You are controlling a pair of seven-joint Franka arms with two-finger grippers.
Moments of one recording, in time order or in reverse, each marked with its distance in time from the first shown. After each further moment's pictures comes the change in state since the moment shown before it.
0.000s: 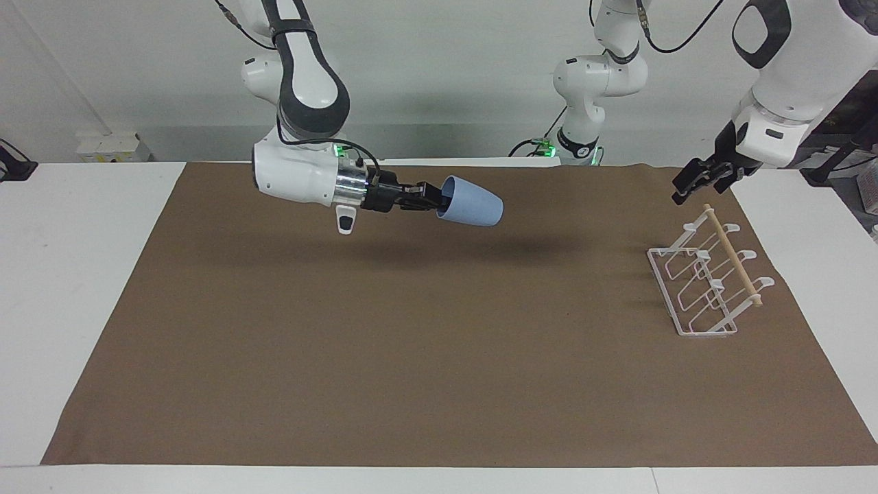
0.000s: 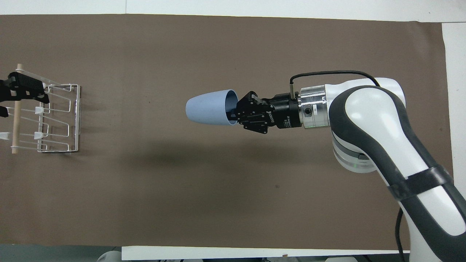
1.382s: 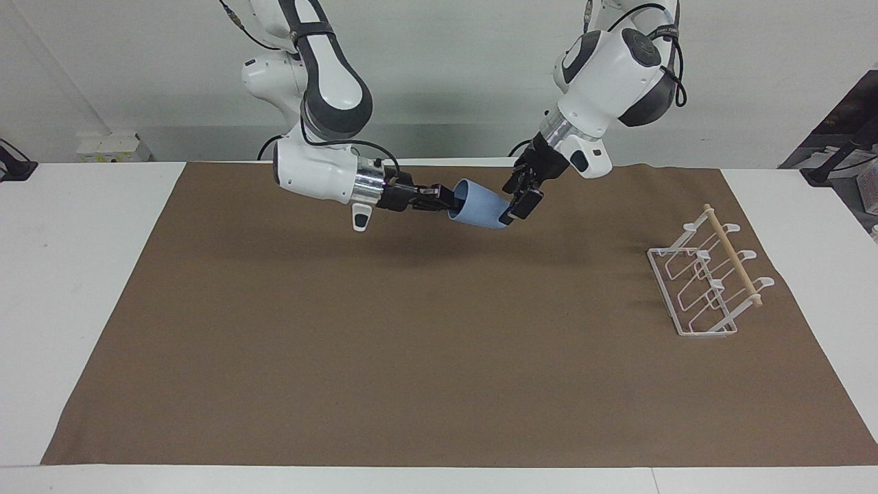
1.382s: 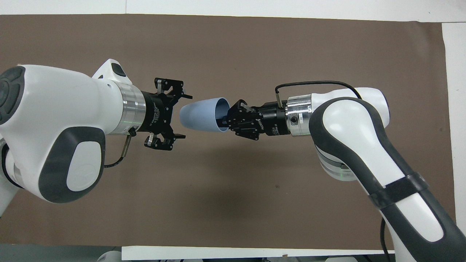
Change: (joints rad) left arm -0.432 -0.012 -0.022 -0.236 -0.415 0.526 -1.235; right arm 0.050 -0.005 -0.002 -0.034 0.004 0.066 0.007
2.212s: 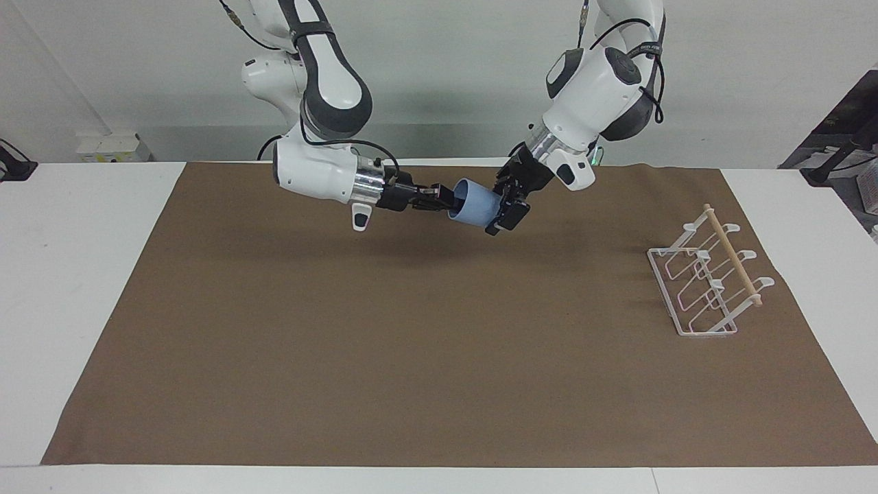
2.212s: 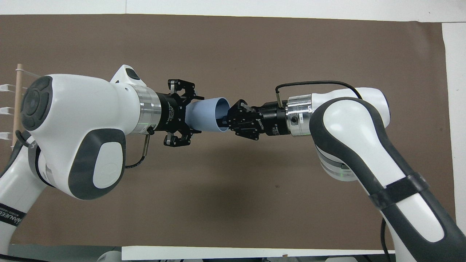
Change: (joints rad) left arm -0.035 0.036 0.001 -0.031 -0.055 0.117 -0.057; right arm -0.001 -0.001 -0.001 -0.001 0.004 0.006 0.005
